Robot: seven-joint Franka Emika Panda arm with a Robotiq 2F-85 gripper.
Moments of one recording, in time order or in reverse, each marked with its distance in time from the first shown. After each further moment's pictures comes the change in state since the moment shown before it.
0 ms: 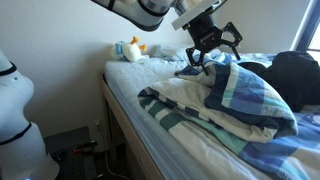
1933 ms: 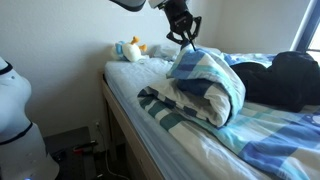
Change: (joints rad) arm 0.084 -0.081 0.147 0.077 0.081 -0.321 0.004
